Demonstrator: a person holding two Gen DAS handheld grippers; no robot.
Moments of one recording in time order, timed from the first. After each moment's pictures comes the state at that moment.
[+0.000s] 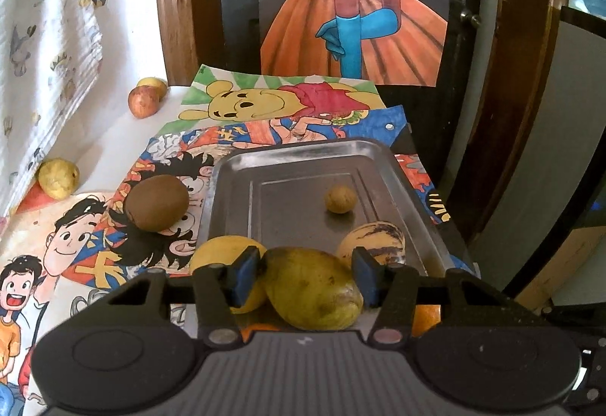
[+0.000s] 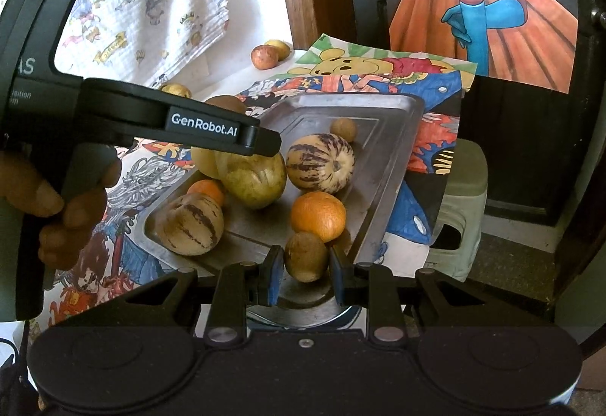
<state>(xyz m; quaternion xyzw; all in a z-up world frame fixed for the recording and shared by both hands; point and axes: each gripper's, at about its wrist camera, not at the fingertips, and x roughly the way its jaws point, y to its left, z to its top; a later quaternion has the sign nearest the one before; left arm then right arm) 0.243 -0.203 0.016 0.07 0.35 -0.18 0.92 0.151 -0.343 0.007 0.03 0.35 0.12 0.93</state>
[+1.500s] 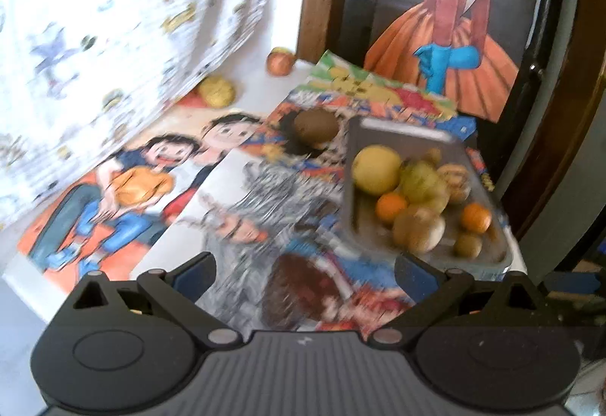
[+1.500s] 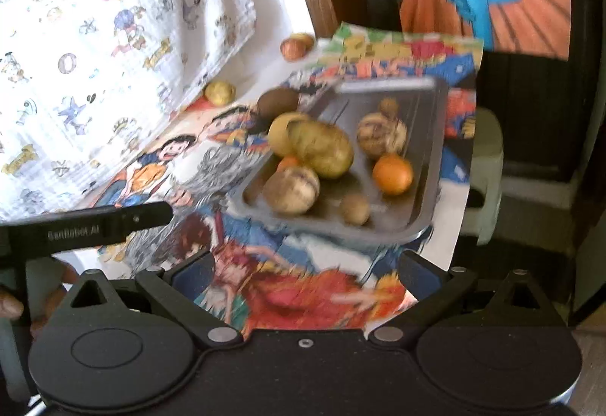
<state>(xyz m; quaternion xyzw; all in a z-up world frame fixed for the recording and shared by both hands) 0.110 -0.057 0.032 -0.04 0.36 -0.06 0.93 0.079 -0.306 0.053 0.09 0.39 0.13 0.90</state>
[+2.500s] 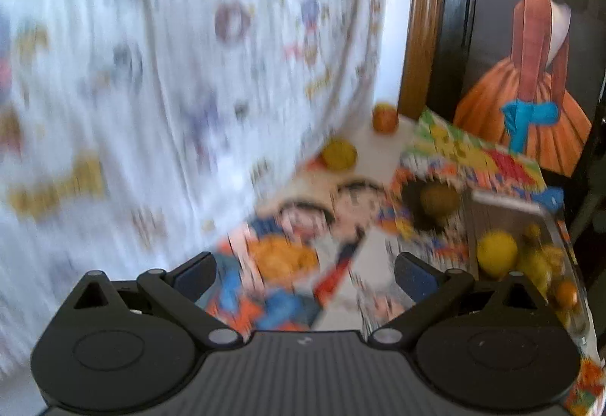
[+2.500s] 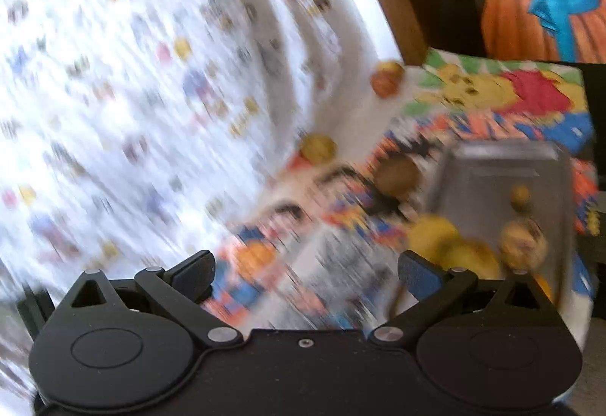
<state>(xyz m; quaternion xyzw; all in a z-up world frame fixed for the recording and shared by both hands) 0.141 0.042 0.090 -0.03 0.30 0.06 0.95 0.192 -0.229 0.158 0.17 0.38 0.24 0.88</state>
